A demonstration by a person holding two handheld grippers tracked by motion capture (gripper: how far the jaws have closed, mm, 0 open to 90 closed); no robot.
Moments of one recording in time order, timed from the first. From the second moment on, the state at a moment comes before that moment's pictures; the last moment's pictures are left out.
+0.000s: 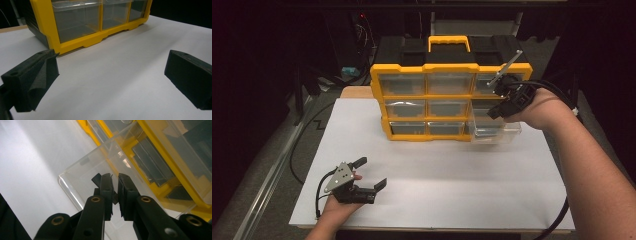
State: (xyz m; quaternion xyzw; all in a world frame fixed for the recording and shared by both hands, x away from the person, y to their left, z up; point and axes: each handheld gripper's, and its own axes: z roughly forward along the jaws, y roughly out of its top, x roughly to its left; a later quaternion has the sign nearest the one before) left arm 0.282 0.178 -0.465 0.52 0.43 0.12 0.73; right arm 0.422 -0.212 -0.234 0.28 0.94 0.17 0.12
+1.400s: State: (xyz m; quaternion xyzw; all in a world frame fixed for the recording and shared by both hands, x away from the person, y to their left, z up) left arm 0.280 0.177 -0.464 0.52 0.43 0.12 0.73; right arm 0.361 -0.243 -0.235 0.31 0.93 0.16 0.08
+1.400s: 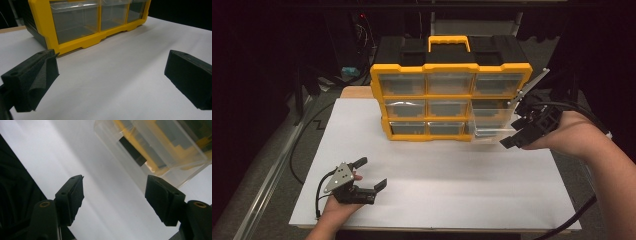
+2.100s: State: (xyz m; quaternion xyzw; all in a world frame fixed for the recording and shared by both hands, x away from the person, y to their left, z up) left arm 0.280 0.178 -0.464 0.52 0.43 0.12 0.73; right arm 0.339 -0.251 -0.280 0.32 0.93 0.15 0.06
